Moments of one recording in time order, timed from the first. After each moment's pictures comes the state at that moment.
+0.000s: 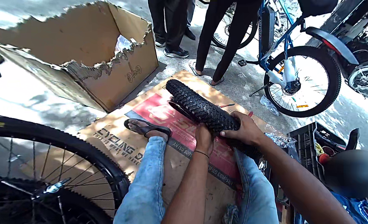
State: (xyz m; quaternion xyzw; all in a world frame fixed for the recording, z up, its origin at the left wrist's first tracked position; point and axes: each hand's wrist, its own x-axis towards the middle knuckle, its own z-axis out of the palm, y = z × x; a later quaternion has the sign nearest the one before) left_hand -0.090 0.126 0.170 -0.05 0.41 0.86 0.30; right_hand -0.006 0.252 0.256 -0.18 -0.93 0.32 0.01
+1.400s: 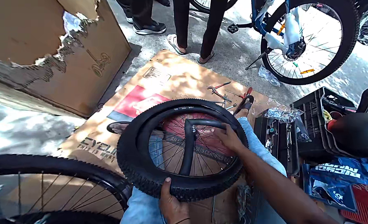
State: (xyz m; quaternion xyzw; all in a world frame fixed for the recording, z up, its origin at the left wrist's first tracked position) left_hand -0.033 -0.029 0.049 -0.32 0.52 0.78 0.14; right_hand -0.003 0.224 0.078 -0.44 -0.70 0.57 -0.05
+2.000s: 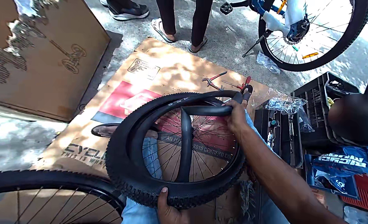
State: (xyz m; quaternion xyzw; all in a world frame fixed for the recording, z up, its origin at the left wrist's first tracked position) left_hand -0.027 -0.032 0.032 -0.31 0.51 0.79 0.14; right_hand -0.059 0.274 0.095 -0.51 -0.34 0.71 0.34
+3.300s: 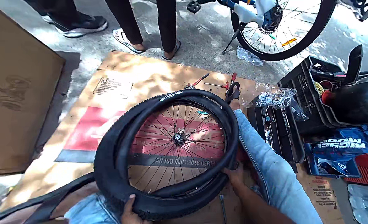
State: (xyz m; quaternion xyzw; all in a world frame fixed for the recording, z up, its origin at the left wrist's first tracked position) left_hand -0.186 -0.053 -0.089 -0.18 0.63 0.71 0.25; right_hand 0.078 0.159 -0.099 -0.71 -0.38 0.57 0.19
